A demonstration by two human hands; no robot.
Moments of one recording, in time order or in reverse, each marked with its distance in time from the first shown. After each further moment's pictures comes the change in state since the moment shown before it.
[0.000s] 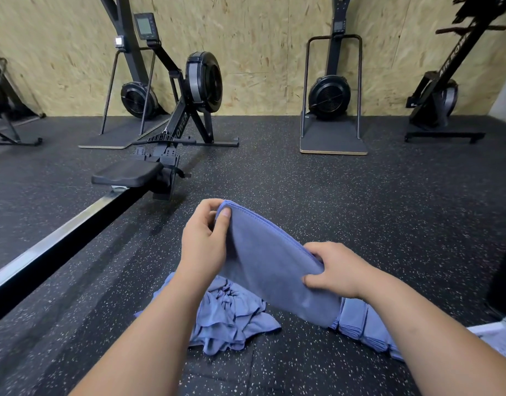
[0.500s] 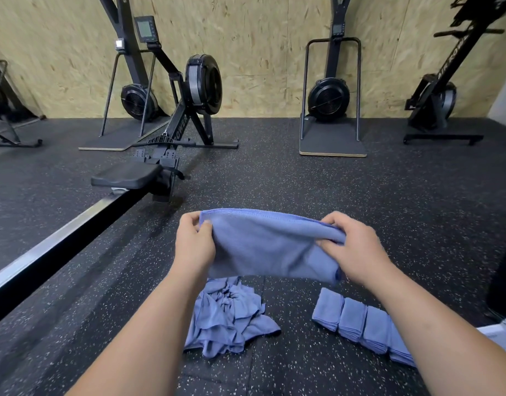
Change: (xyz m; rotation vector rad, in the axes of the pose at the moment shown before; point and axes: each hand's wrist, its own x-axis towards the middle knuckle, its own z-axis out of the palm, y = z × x) left_hand 0.009 -0.009 -0.001 -0.122 0.138 -0.402; right_hand -0.007 0.002 -0.025 0.245 0.457 0.044
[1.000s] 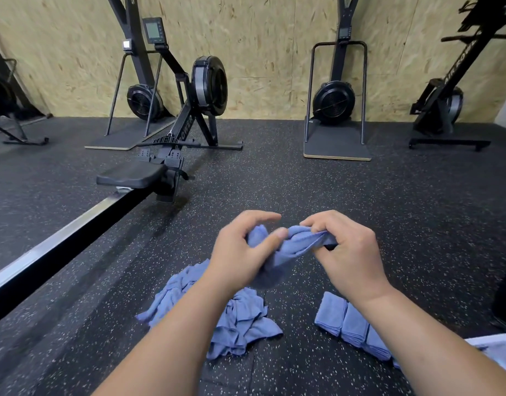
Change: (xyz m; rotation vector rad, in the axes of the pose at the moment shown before) left_hand -0.042 0.020 0.020 0.164 -0.447 0.548; right_hand -0.013 -0.044 0.018 0.099 0.240 -0.499
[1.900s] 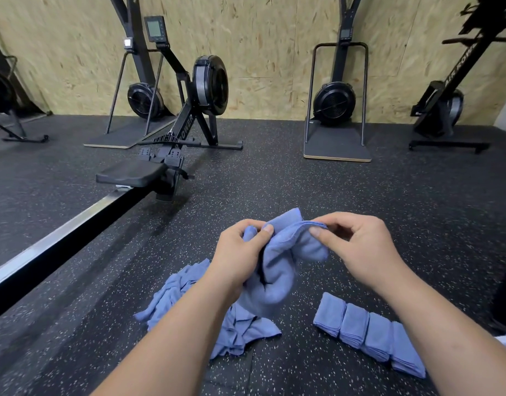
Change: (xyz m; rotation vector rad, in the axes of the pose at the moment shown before) left_hand 0.002 -0.007 0.015 -0.374 0.099 -0.443; right_hand 0.011 0.014 -0.022 0.214 -0.162 0.346
